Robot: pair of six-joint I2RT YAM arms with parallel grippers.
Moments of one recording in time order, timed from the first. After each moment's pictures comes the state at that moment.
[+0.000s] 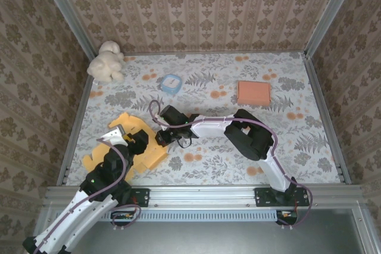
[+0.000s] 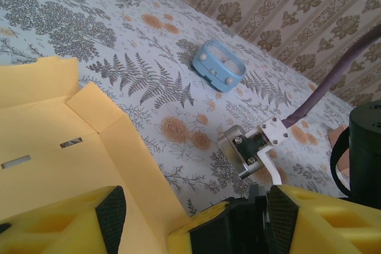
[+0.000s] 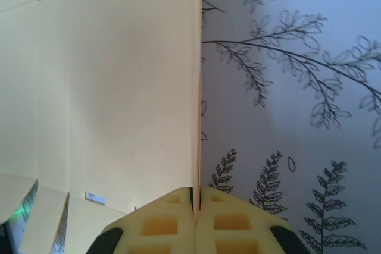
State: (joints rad) left arm -0.75 0.13 0.27 -0.50 -0.49 -0.78; right arm 0.94 2.19 1.45 -0.14 -0.36 0.44
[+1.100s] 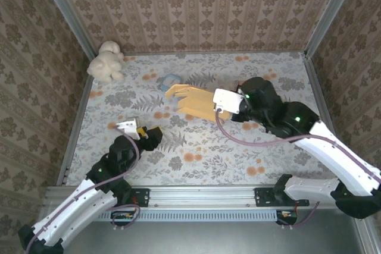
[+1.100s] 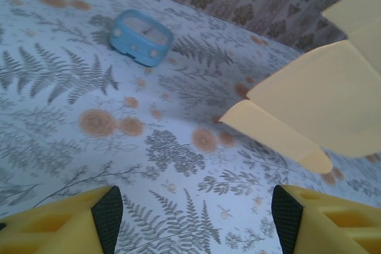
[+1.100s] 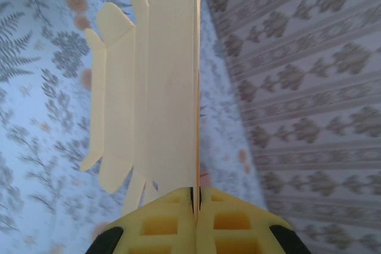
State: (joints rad) left arm -0.75 0.40 0.33 -0.26 -0.23 -0.61; right arm 0.81 1.10 1.42 -0.90 0.30 -0.82
